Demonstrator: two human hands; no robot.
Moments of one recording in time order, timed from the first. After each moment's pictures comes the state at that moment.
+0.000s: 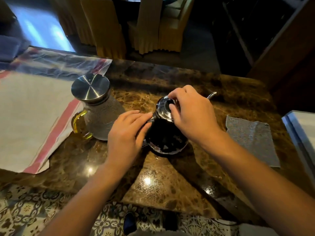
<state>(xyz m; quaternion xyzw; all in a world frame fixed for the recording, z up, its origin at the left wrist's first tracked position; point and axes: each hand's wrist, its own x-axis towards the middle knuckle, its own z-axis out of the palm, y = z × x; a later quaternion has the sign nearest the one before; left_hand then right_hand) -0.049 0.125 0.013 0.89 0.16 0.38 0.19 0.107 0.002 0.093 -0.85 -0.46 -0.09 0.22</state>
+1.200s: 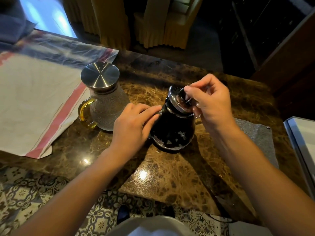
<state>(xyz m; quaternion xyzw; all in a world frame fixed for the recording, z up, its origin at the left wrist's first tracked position) -0.048 0.132 0.012 0.90 0.18 0.35 0.19 0.112 0.001 0.100 -0.70 -0.30 0.13 0.63</state>
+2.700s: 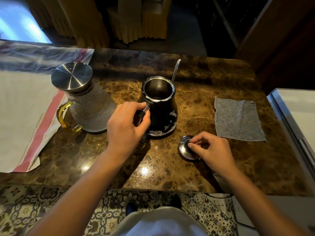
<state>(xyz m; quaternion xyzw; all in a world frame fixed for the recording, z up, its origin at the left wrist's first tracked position) -0.039 0.106 0.012 0.88 0.15 0.39 0.24 0.084 -0.141 -0.019 -0.87 -0.28 0.11 0.38</state>
